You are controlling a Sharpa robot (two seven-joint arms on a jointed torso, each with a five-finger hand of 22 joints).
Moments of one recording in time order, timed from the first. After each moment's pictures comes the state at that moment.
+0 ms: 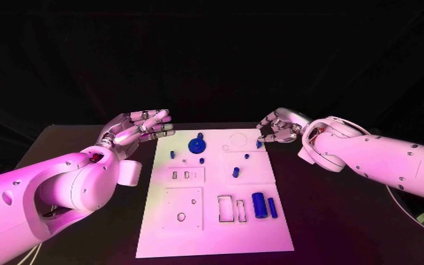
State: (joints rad) left arm 1.23 -0.99 0.01 1.75 0.04 -0.42 0.38; left_hand 1.43 -0.06 0.03 0.18 0.05 0.90 0.23 0.09 0.07 0.93 0.20 0.07 0.06 0.97 0.16 0.12 0.08 0.17 0.84 0.28 0.25 0.09; right arm 1.30 -0.88 -0.10 1.30 -1.14 -0.32 0.07; right_hand 1.34 -0.11 0.15 0.05 0.30 0.93 0.16 0.11 0.14 1.34 0.08 1.33 1.30 1.46 0.00 1.51 1.31 0.01 1.46 0.11 1.54 1.31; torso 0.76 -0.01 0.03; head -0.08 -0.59
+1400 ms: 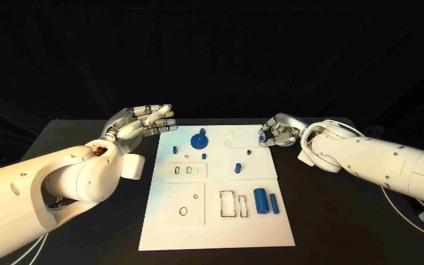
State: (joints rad) left arm 1.23 -0.98 0.01 1.73 0.04 -0.41 0.37; left_hand 1.44 -0.05 0.04 0.18 0.05 0.90 0.23 0.09 0.07 0.93 0.20 0.07 0.06 0.97 0.16 0.12 0.08 0.17 0.84 0.28 0.25 0.09; right arm 1.25 -0.80 -0.10 1.17 -1.14 -0.26 0.11; right_hand 1.35 -0.10 0.16 0.05 0.31 0.96 0.16 0.11 0.14 1.36 0.07 1.35 1.31 1.46 0.00 1.52 1.31 0.01 1.47 0.11 1.54 1.31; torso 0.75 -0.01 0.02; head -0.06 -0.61
